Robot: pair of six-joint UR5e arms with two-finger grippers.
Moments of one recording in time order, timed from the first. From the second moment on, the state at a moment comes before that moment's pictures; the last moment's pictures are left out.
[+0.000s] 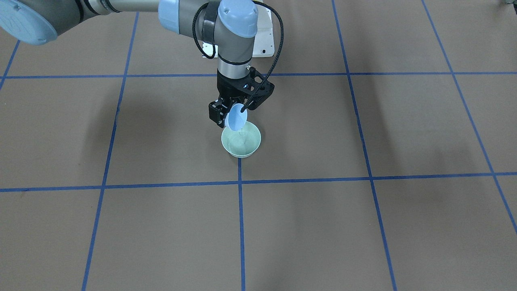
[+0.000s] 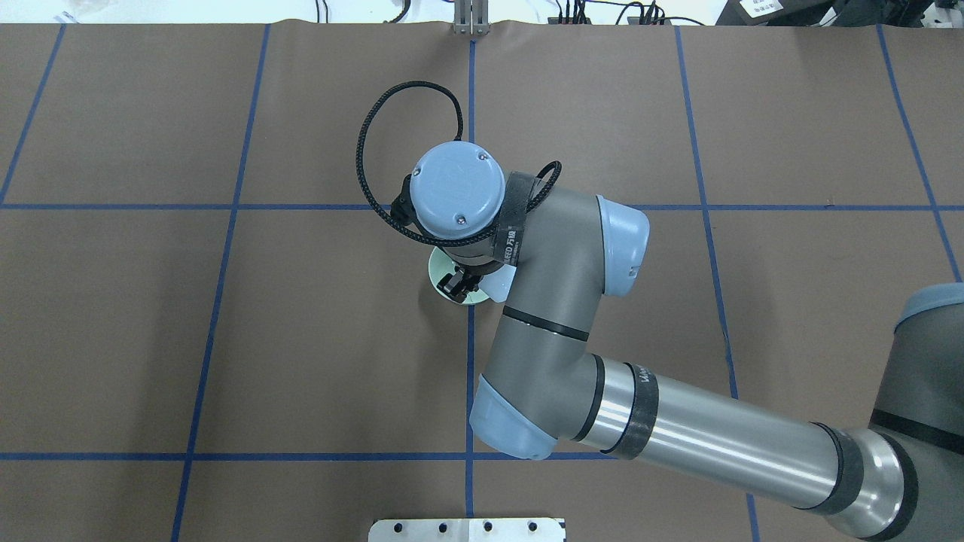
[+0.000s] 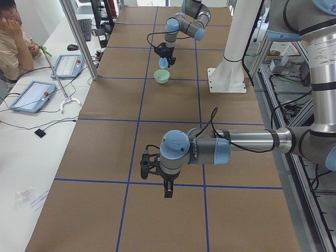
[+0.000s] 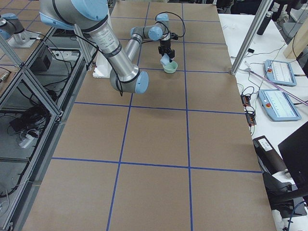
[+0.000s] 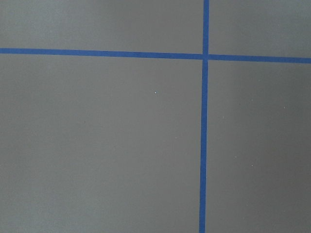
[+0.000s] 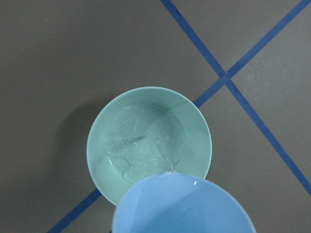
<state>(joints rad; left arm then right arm) -1.69 -1.32 -1.81 -1.60 -2.37 0.04 0.48 -0.71 1.61 -1.79 1.70 0.36</state>
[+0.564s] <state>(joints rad) -1.69 -1.31 -1.82 -1.60 -2.37 0.04 0.52 -0.87 1.73 -1.56 1.71 0.38</state>
